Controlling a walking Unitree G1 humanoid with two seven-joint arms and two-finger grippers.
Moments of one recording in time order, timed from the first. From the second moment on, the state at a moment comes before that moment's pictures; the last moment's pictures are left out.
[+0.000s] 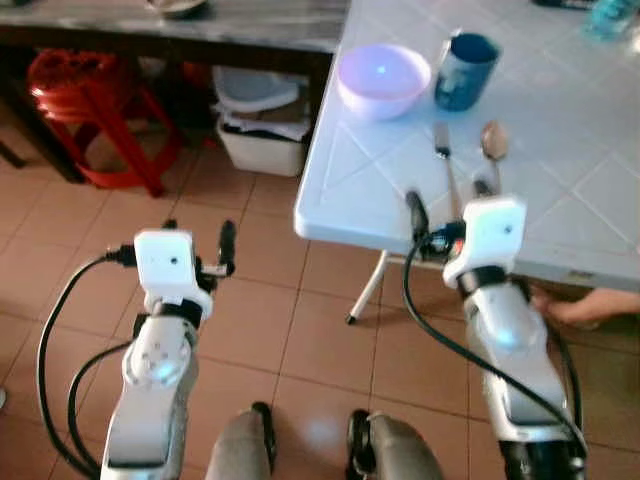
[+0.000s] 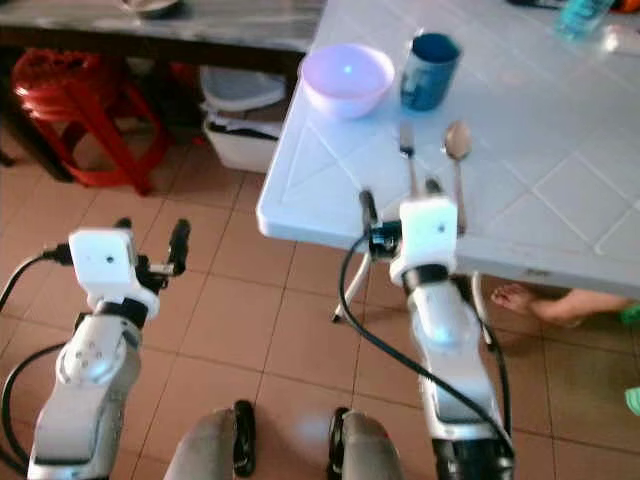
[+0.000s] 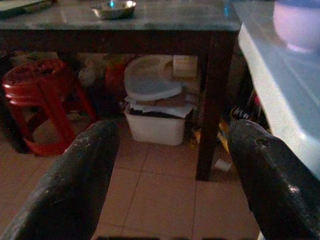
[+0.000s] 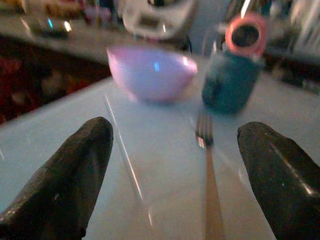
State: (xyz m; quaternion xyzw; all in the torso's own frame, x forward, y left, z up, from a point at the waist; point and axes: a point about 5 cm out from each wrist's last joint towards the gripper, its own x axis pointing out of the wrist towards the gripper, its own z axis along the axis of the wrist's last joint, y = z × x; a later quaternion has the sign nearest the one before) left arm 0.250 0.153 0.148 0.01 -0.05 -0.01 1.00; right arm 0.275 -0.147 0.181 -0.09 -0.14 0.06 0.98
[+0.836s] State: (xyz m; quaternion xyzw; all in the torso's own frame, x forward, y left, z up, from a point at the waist) left arm 0.253 0.137 0.158 -0.02 -0.07 -0.04 1.00; right arm 0.274 -0.156 0.179 -0.11 -0.14 0.04 0.98
